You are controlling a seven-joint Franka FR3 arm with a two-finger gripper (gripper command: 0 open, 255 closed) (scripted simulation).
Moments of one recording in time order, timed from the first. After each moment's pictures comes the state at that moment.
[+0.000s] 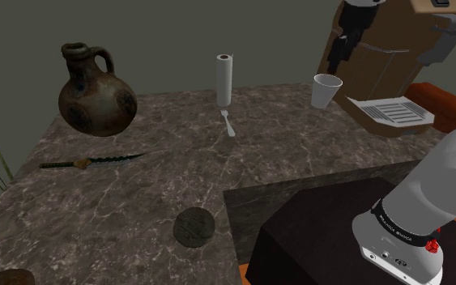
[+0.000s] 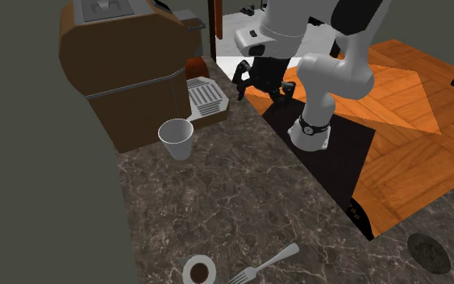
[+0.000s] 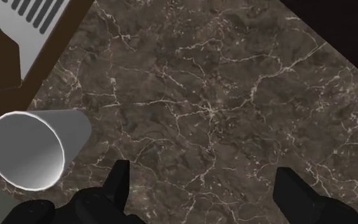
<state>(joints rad) -0.05 -0.69 -0.13 -2.44 -0.24 1.81 -0.21</state>
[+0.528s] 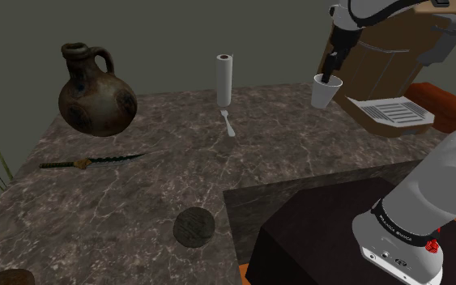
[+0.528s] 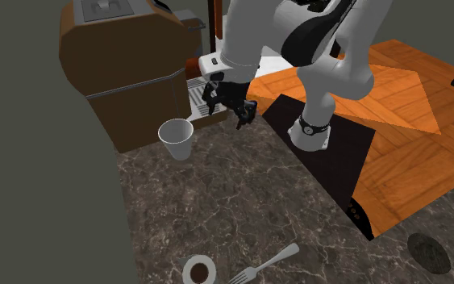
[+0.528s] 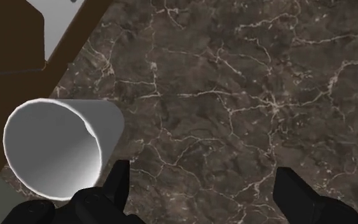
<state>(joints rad) -0.09 -0.50 -0.26 -2.47 -0.32 2.06 -0.31</state>
